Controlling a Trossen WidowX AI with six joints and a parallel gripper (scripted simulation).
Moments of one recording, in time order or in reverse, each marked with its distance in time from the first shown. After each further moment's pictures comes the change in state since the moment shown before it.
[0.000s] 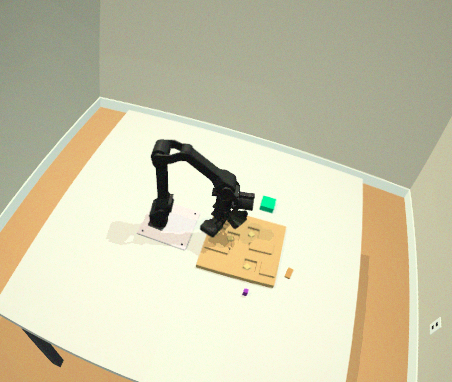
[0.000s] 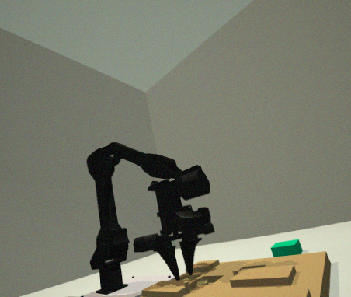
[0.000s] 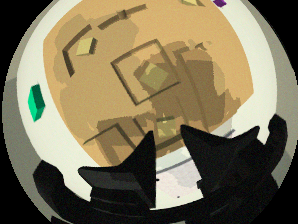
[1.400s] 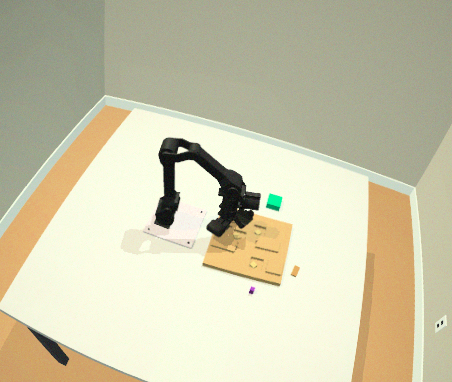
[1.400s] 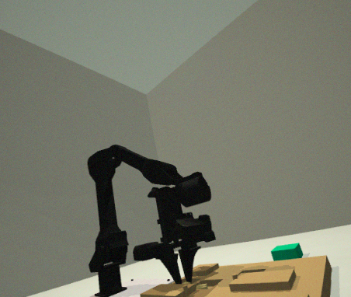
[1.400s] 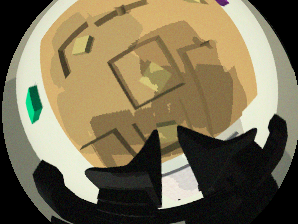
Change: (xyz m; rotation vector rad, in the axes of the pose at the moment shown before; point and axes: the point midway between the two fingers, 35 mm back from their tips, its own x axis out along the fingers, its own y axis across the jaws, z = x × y) arm 0.010 0.000 0.001 0.000 -0.002 0.001
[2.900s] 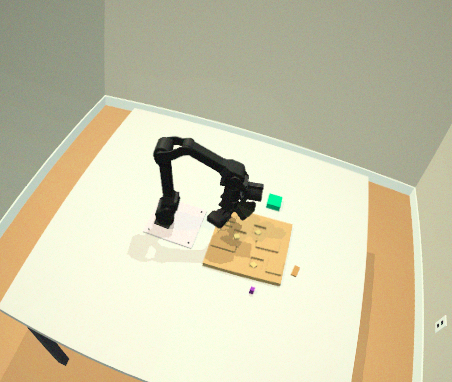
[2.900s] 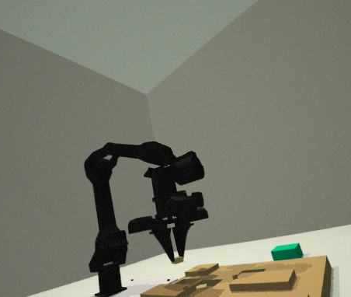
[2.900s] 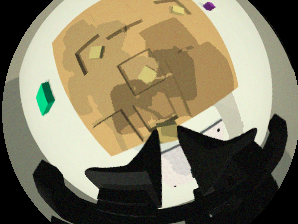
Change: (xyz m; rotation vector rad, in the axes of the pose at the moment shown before) arm -0.053 -0.004 -0.002 0.007 0.018 -0.010
